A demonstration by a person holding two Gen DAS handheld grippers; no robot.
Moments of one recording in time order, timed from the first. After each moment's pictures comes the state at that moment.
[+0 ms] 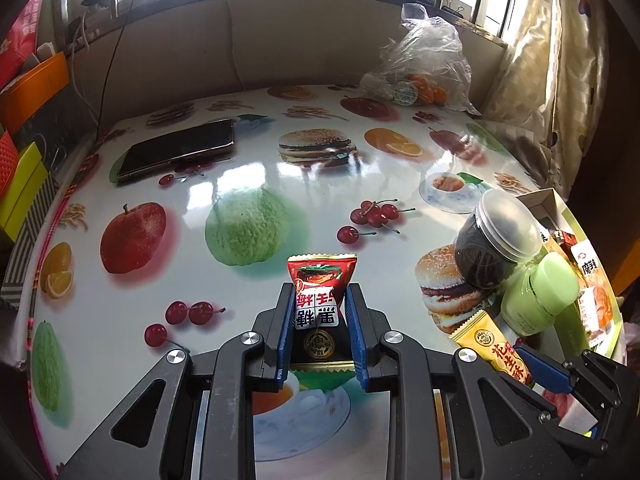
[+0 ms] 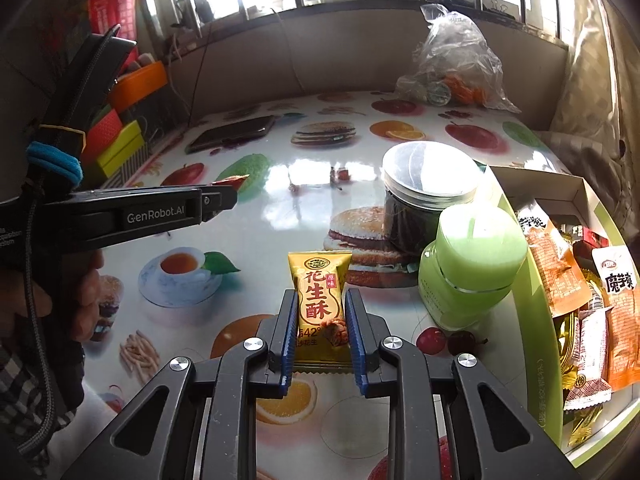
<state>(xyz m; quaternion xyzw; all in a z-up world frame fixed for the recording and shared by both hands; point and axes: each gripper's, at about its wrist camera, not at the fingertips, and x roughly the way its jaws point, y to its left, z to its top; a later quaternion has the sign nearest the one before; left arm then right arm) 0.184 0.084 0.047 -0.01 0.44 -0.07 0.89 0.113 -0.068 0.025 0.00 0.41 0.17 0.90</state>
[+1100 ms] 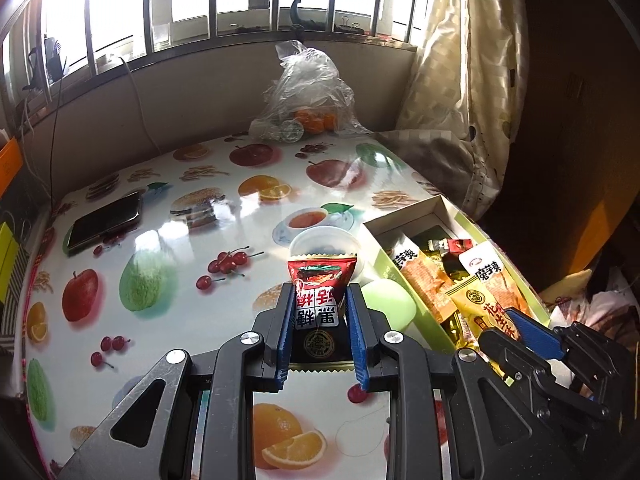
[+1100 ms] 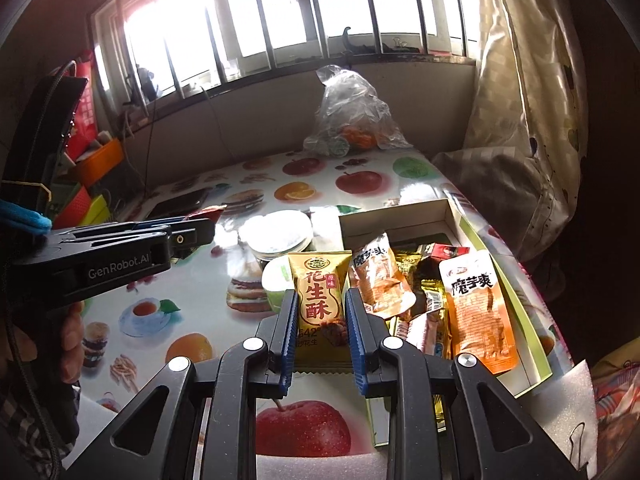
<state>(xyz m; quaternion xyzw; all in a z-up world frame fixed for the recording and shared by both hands) 0.148 -0.040 0.112 0.04 0.40 -0.16 0.90 0.072 -0.185 0.088 0.05 0.35 0.08 0.93</state>
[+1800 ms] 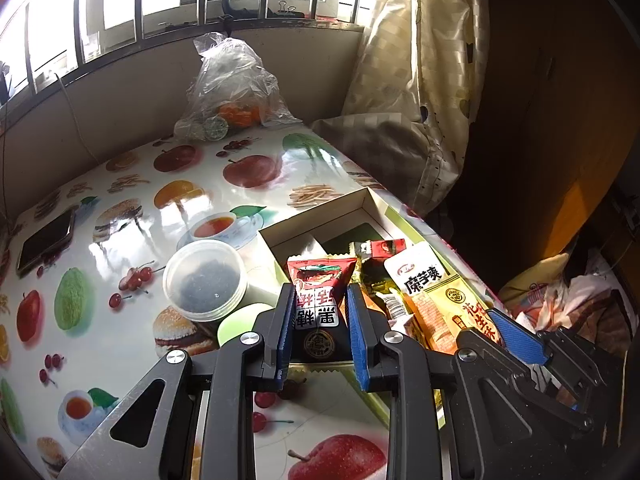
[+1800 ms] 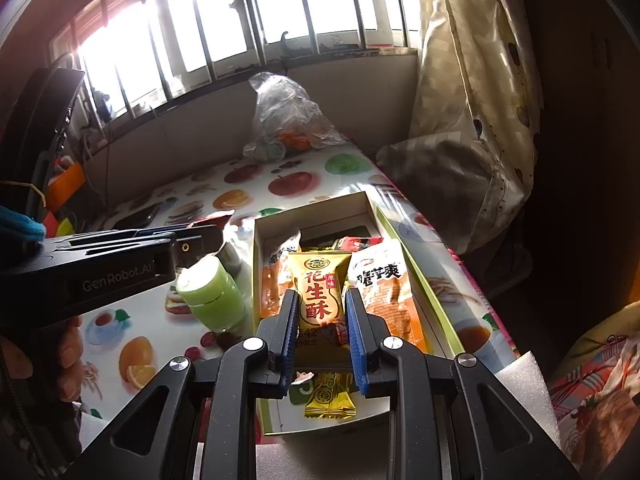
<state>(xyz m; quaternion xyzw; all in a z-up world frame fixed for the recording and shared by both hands) 0.156 -0.128 0.102 0.04 0.42 -0.22 0.88 0.064 -0.257 0.082 0.08 0.35 0.02 0.93</state>
